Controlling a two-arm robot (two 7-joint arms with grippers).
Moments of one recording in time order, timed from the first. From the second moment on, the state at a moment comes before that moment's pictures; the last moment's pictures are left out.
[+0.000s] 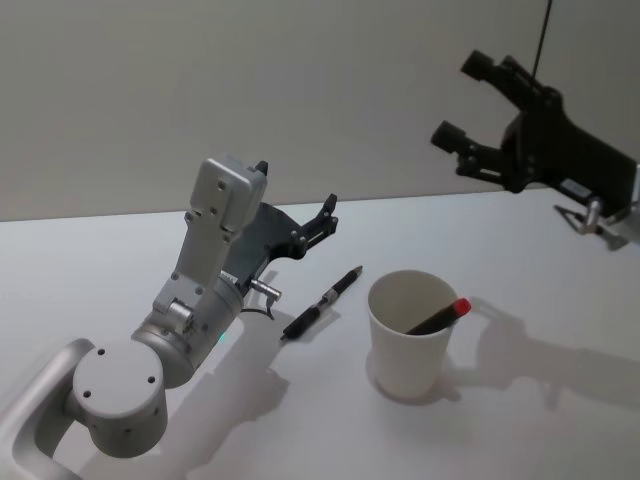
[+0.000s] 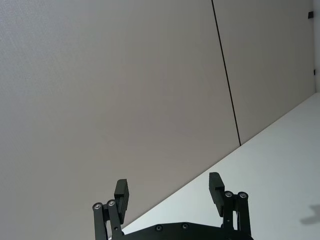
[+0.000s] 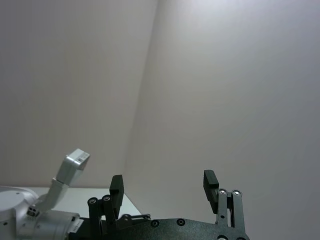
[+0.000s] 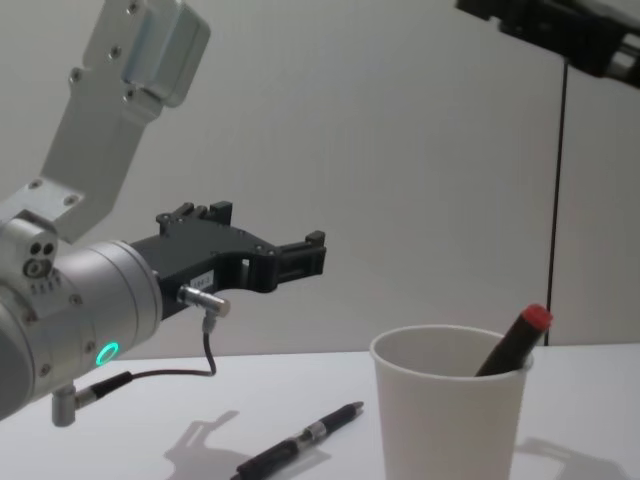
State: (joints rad) left arm -0.24 0.38 0.45 -1.63 -0.20 0.01 -0.01; right arm 0.45 0.39 -0.28 -1.40 0.71 -0.26 1.02
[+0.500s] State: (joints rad) left arm -0.24 0.38 0.45 -1.63 -0.20 0.01 -0.01; right arm 0.36 0.52 -0.20 -1.54 0.60 -0.17 0.84
